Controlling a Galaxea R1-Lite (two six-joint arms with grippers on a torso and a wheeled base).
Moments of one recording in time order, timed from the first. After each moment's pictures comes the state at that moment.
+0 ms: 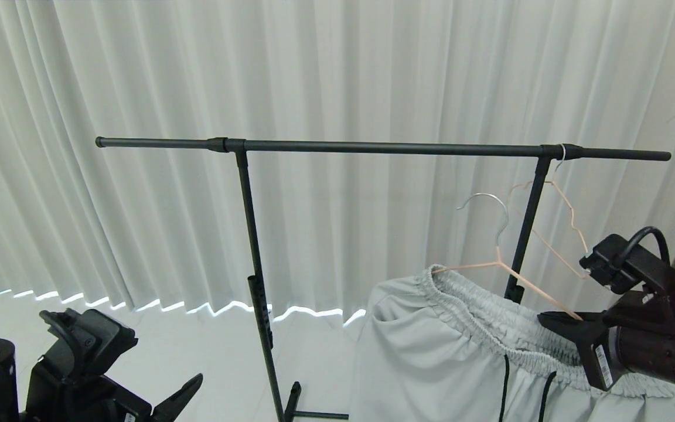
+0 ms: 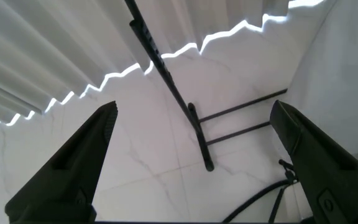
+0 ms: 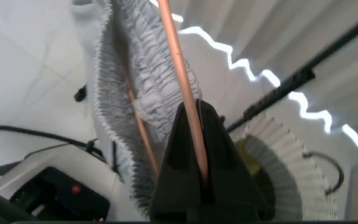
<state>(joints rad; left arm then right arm) -0.24 1.22 -0.10 -0.63 -0.01 0.30 0.56 1.29 -0.58 -0.16 -0.04 -0.05</state>
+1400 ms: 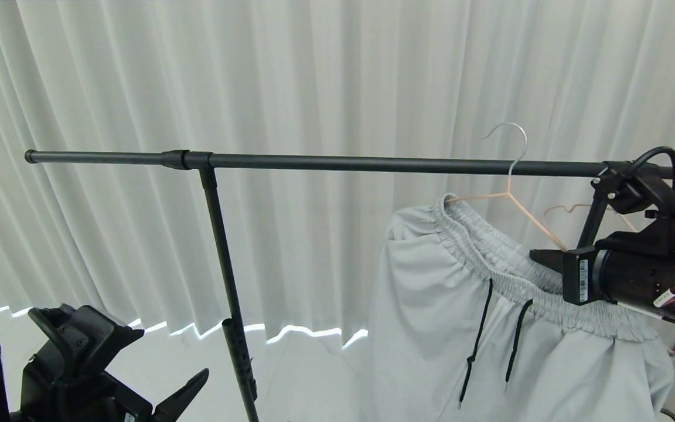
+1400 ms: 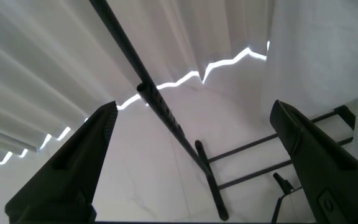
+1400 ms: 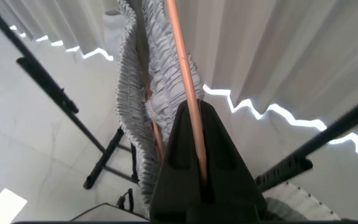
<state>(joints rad) -0.29 1.19 -0.12 -0.63 -0.01 0.30 0.54 1.37 -0.80 -0.17 -0.09 0.16</state>
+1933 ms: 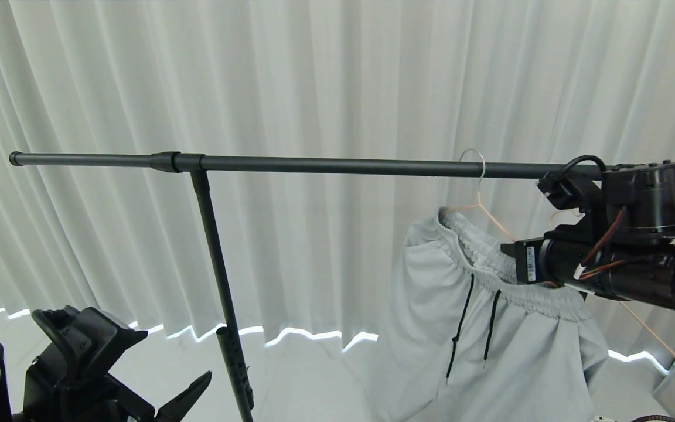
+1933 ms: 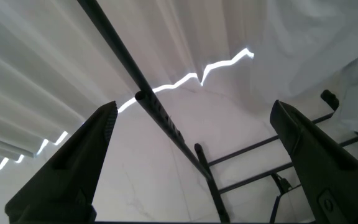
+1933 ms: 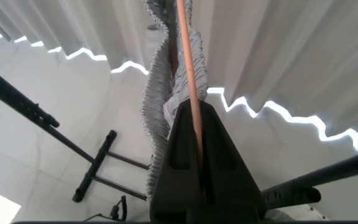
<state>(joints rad) -0.31 1.19 -0.12 -0.63 -0.01 0.30 0.50 1.58 -0.88 -0.27 -0.09 0.16</state>
